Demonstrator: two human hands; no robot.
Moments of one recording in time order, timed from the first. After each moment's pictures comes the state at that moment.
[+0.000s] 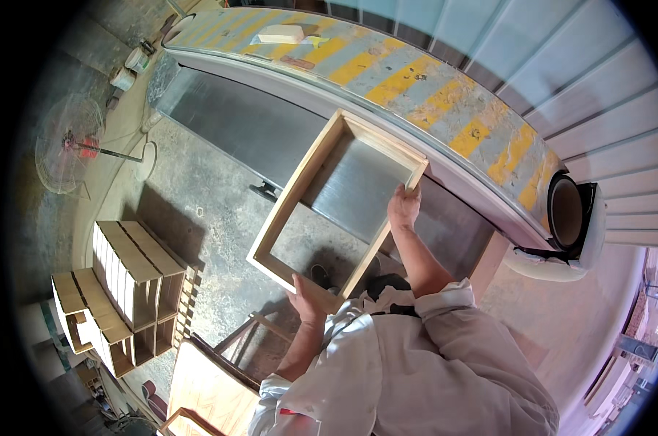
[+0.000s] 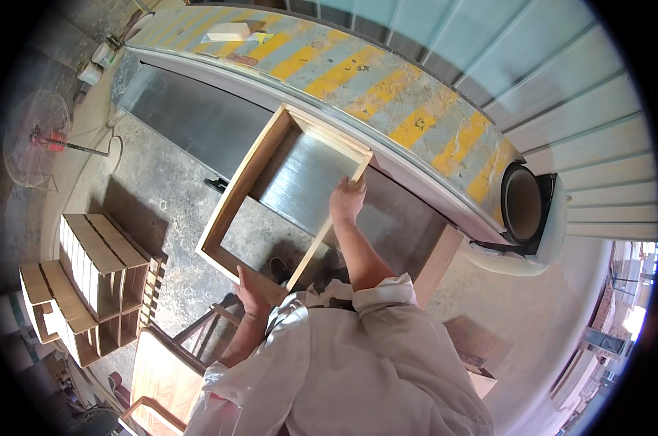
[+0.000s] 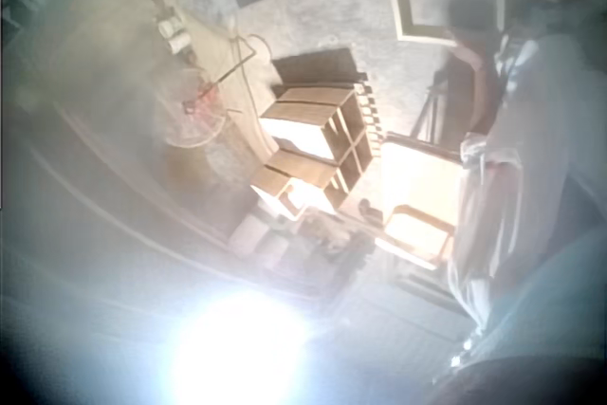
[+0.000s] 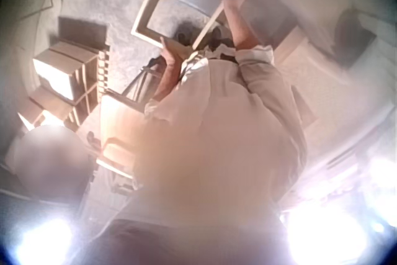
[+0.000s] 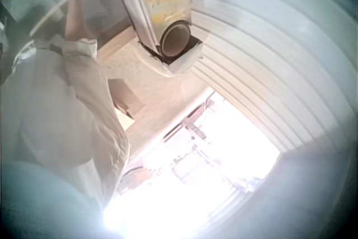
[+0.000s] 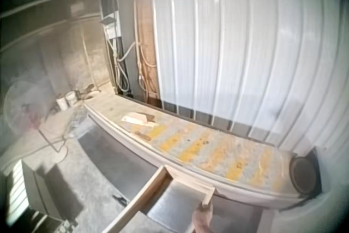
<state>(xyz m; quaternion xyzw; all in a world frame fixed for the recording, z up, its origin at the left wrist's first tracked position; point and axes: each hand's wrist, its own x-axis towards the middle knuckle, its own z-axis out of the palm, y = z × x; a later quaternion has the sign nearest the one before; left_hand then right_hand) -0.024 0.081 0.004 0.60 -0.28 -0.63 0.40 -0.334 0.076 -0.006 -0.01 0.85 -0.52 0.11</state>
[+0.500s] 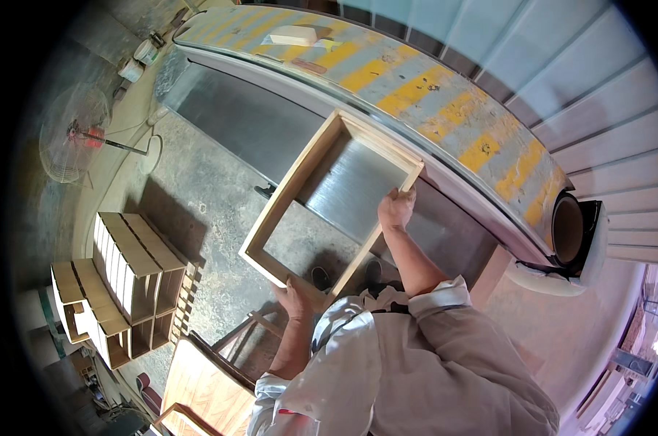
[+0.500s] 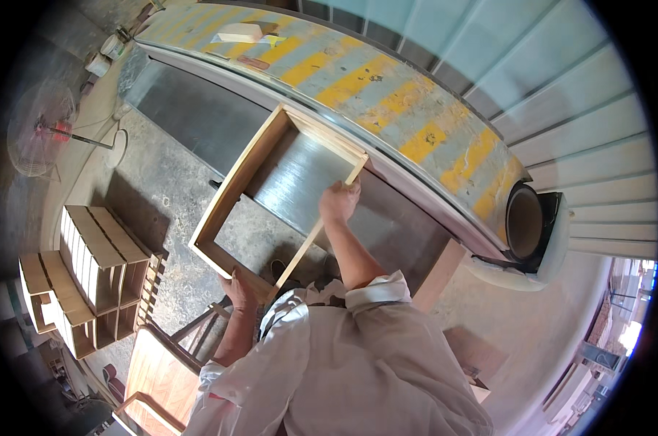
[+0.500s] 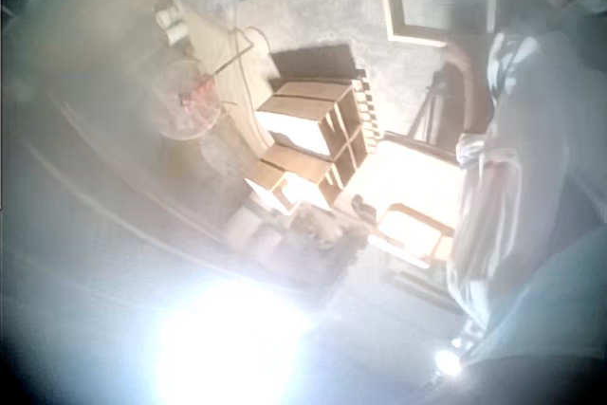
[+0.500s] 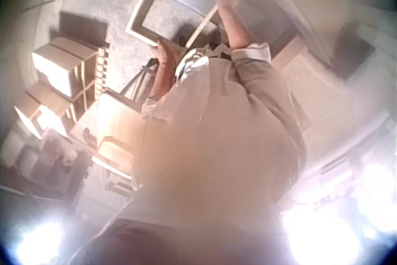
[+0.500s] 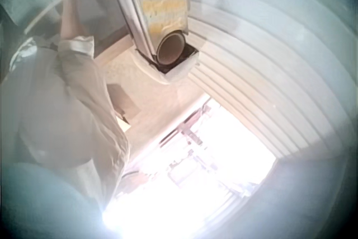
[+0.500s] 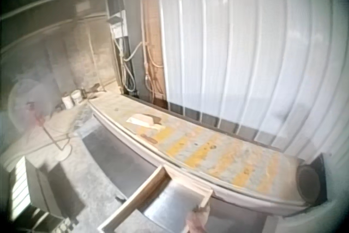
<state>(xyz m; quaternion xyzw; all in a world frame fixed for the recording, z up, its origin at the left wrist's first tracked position) -0.018 0.043 -0.006 0.60 -0.42 -0.51 0.45 -0.323 0.038 -0.001 0.00 0.86 -0.50 0.12</state>
